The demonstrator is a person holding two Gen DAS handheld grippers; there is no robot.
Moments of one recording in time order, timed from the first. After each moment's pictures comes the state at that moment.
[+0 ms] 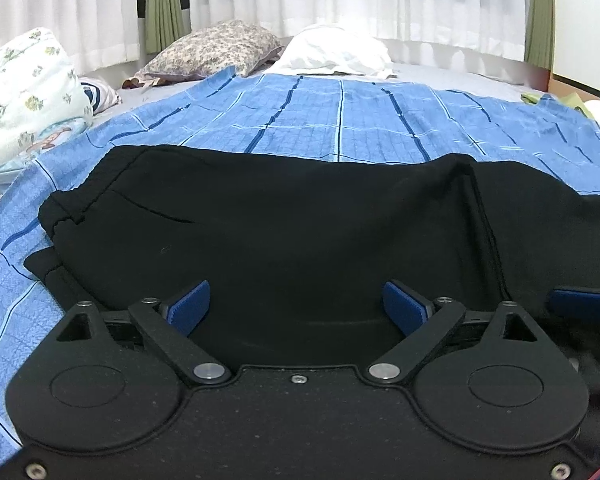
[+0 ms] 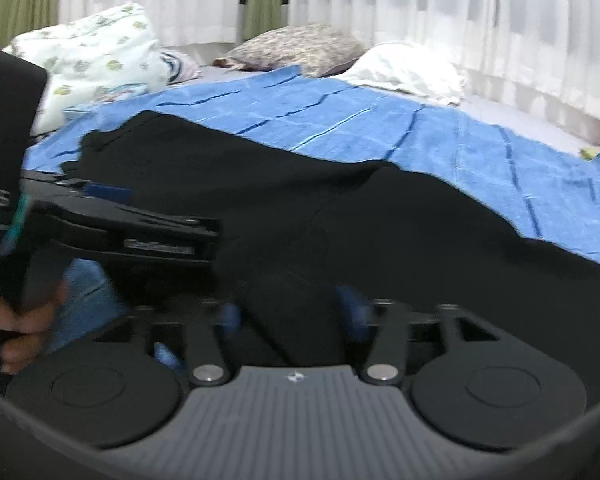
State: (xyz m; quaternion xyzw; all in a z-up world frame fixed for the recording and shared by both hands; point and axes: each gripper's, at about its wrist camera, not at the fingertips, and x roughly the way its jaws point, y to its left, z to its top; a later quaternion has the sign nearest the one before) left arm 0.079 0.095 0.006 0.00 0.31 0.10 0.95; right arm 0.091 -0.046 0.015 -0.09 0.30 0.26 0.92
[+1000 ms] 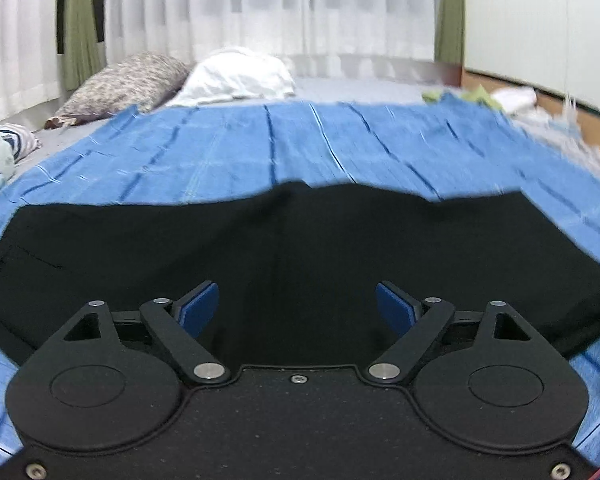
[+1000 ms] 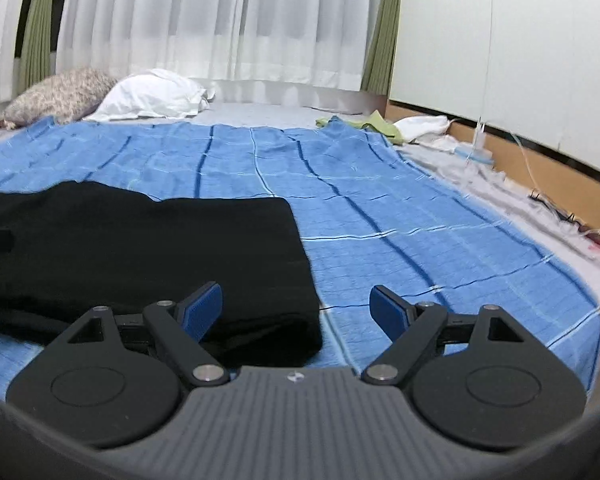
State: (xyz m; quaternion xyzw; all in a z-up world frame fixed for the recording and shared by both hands) left arm 0.058 -0.012 0.037 0.03 0.29 -0.02 0.96; right arm 0.013 -0.225 0.036 -0.04 0.25 -0.10 0.96
